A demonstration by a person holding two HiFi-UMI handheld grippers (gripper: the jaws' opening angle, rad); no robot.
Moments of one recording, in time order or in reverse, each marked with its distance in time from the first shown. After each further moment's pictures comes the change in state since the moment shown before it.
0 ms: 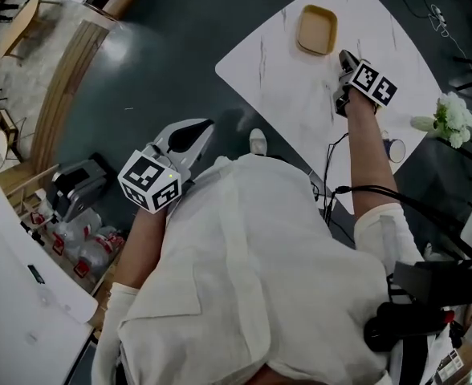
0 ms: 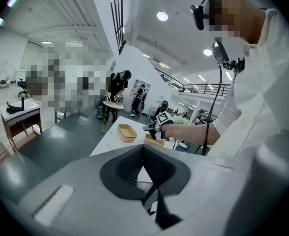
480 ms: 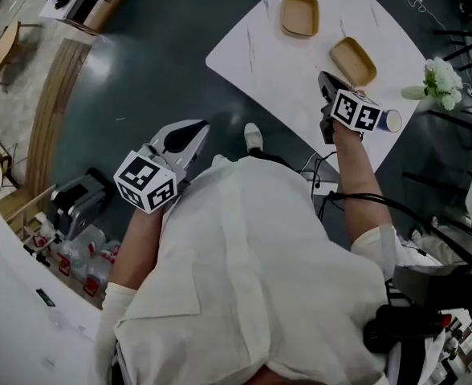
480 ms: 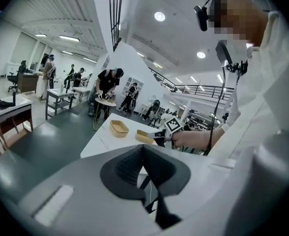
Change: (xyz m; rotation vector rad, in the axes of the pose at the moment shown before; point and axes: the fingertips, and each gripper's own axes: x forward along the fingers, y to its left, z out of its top) left arm -0.025 -0.011 -0.020 0.002 0.019 -0.118; right arm -0.097 0.055 -0.095 -0.160 0.064 0.054
